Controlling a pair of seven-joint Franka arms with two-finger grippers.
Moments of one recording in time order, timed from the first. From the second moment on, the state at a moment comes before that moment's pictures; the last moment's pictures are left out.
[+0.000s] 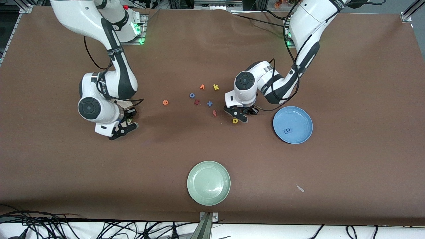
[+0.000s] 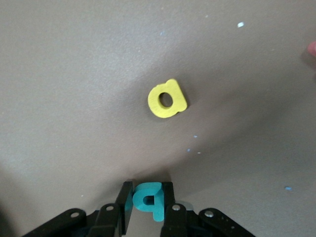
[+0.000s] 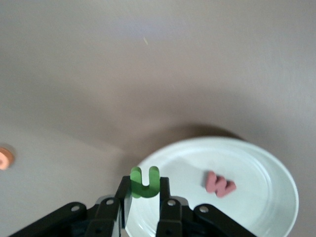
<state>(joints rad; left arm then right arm) -0.30 0.64 -0.37 -1.88 0.39 2.30 -0.31 0.54 0.47 -0.36 -1.94 0.16 2.15 -0.38</state>
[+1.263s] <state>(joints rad) -0.07 0.48 -0.41 -1.85 0.30 2.06 -0.02 0.57 0.33 -0.22 -2.15 0.16 2.35 0.17</state>
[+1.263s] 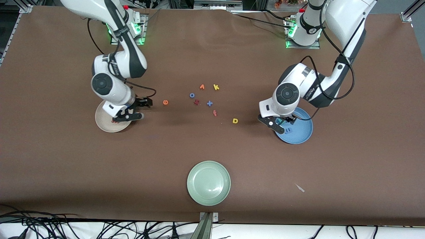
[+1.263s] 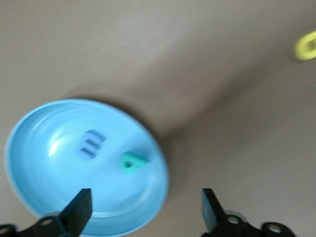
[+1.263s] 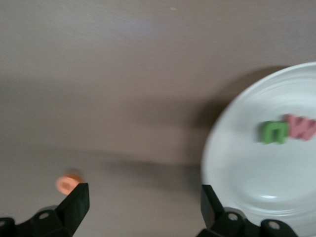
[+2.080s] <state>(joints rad) -0.27 0.73 -0.40 -1.55 0.19 2.15 -0.42 0.68 0.42 -0.15 -2.20 0.16 2.55 0.50</state>
